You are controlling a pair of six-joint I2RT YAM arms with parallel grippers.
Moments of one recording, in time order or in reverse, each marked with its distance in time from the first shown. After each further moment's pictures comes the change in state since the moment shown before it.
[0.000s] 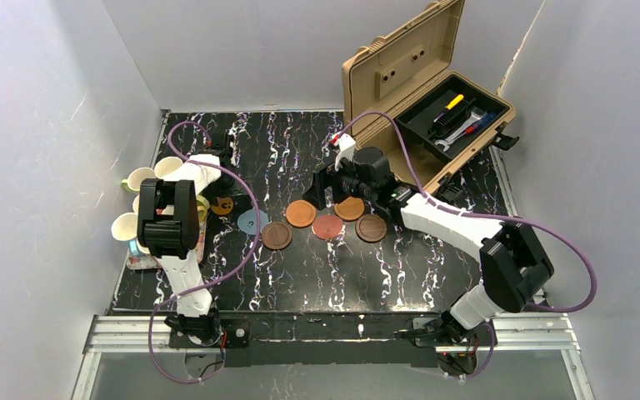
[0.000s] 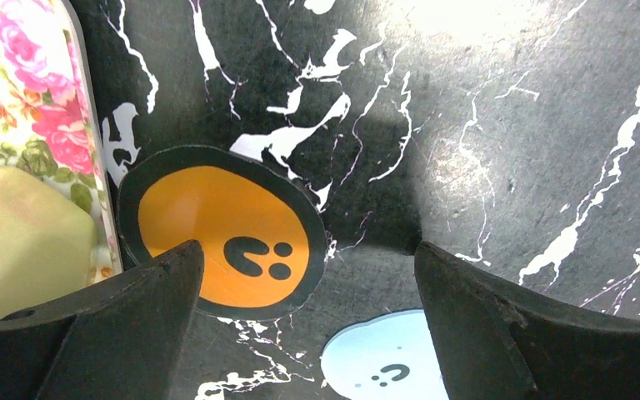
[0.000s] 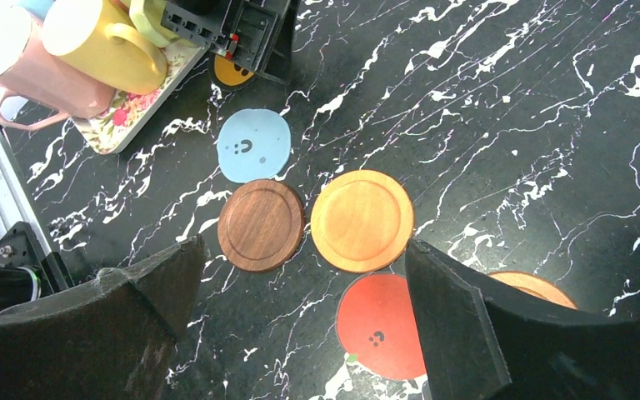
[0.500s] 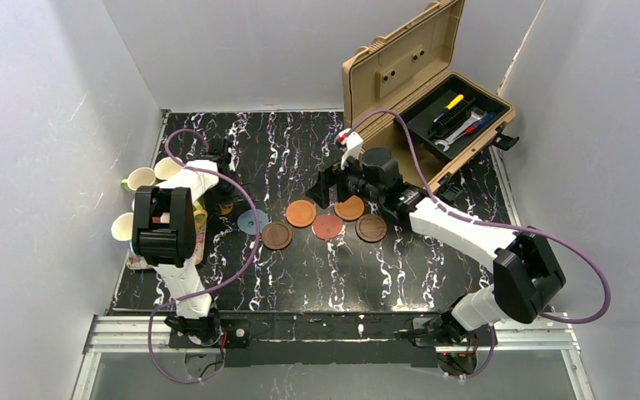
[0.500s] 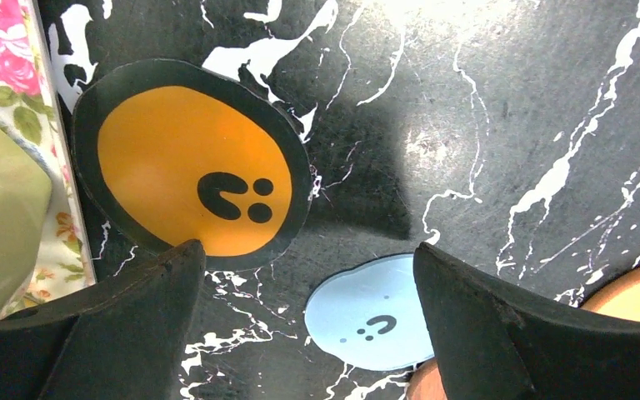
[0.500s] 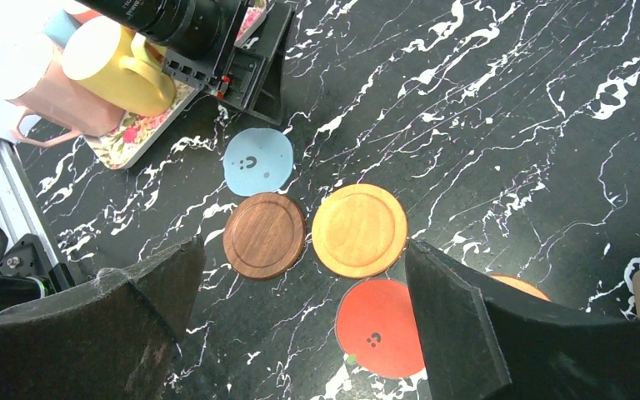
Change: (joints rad) left arm -0.004 -0.089 -0.096 -0.008 0.050 -0.045; right arm 0.000 -0.075 -0.031 0.015 0.024 -0.003
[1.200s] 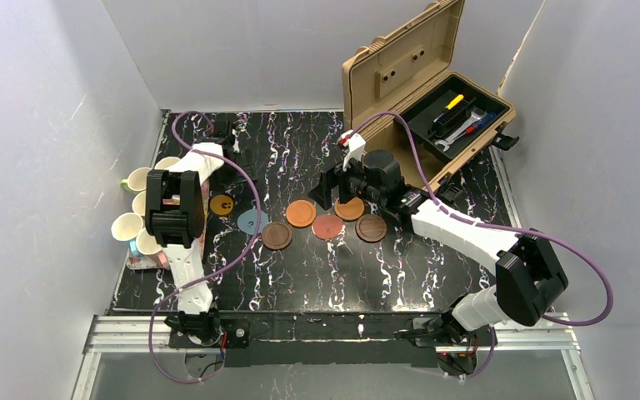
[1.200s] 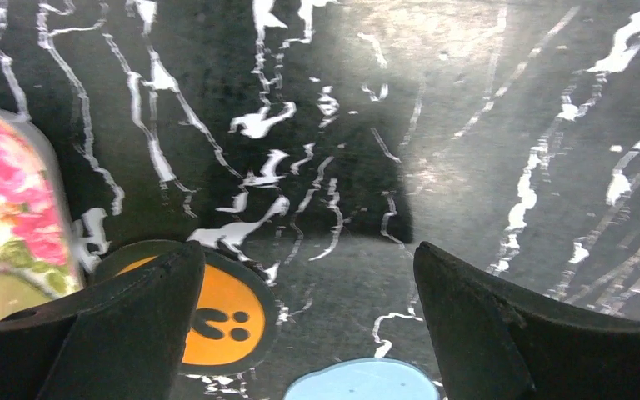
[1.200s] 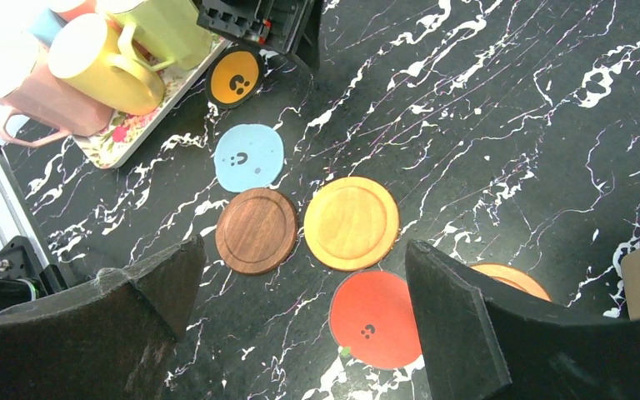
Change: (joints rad) left arm 0.000 0.189 0.278 -0.011 -0.001 0.027; right arm -0.001 -0.029 -0.030 -0.002 0.027 0.000
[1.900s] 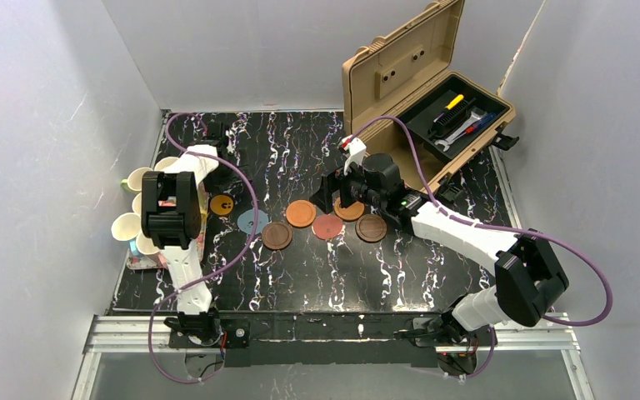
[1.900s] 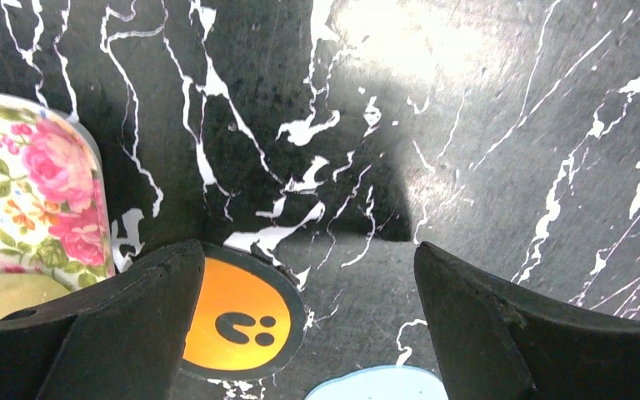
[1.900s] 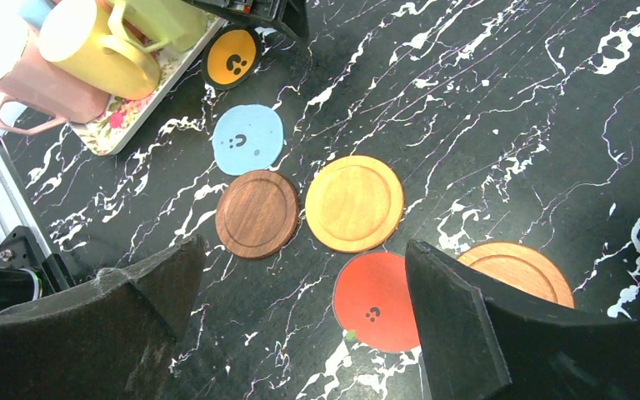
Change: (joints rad) left arm 0.038 0.001 -0.026 0.027 0.008 0.002; right arm 0.000 -0.004 -0.031 -0.007 -0.004 0.022
